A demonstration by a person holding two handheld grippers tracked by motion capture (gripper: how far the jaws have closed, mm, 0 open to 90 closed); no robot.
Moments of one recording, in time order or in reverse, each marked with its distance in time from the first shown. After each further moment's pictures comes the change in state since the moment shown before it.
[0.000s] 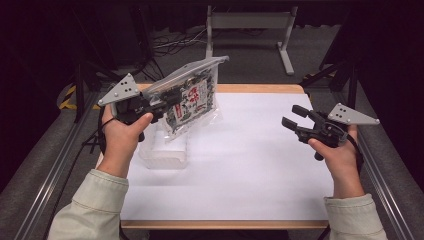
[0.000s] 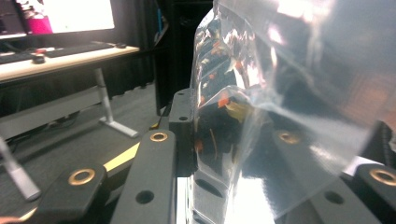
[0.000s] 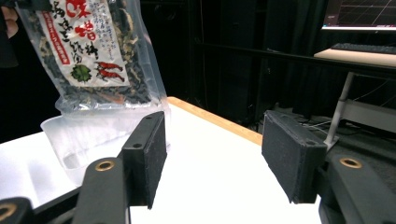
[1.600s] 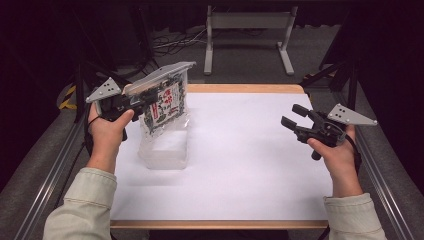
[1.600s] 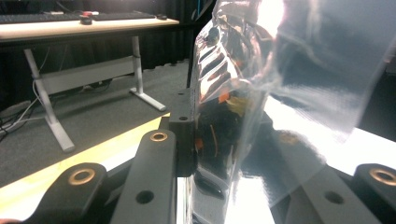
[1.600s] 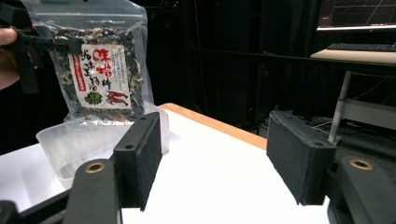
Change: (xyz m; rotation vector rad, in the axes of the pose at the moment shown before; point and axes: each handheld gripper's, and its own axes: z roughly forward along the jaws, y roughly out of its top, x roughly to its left) left arm 0.062 -0.052 -0.019 0.062 0.121 -0.109; right arm -0.005 -0.008 0.004 -0.035 -0.013 0.047
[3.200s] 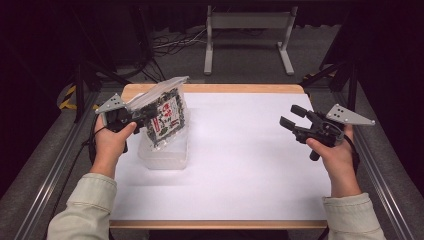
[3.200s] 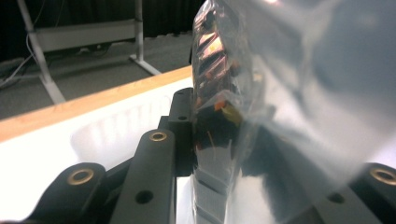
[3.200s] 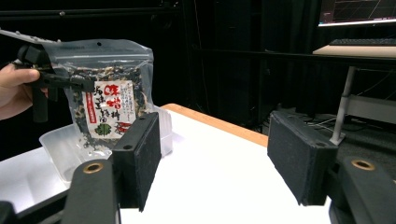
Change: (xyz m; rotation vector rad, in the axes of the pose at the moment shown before) left arm 0.021 -0.056 0.006 0.103 0.015 -0.092; right arm 0.001 -0.003 0.003 0.002 0.004 0.026
